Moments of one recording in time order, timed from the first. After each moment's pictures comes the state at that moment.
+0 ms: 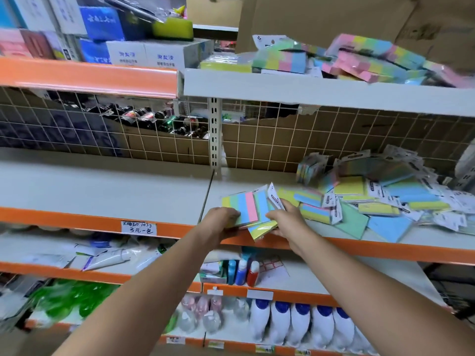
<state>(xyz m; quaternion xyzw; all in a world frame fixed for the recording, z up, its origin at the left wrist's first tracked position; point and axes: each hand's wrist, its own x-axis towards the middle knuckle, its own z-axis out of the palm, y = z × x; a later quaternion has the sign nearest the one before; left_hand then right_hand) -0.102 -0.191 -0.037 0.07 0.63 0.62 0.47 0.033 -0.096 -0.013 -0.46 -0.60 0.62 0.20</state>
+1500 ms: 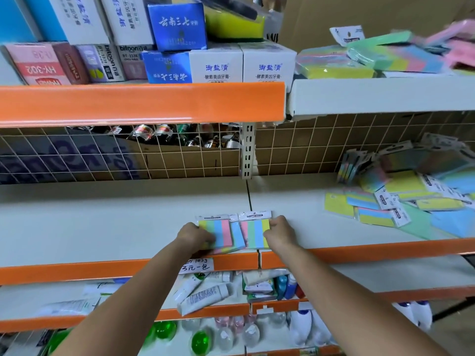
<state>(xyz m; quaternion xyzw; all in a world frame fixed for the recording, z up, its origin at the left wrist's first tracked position) -0.309 -0.271 -0.056 0.19 0.84 0.34 0.37 -0.141 -0.150 -0.073 -0.58 -0.70 0.40 0.13</state>
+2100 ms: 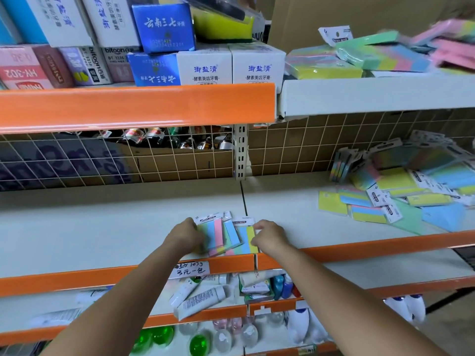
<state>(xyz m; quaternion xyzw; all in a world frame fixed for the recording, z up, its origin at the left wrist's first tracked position) -0.320 -0.263 -0.053 0.29 0.90 0.17 0.28 -0.142 -0.152 -0.072 -0.53 -0.74 0.41 0.06</state>
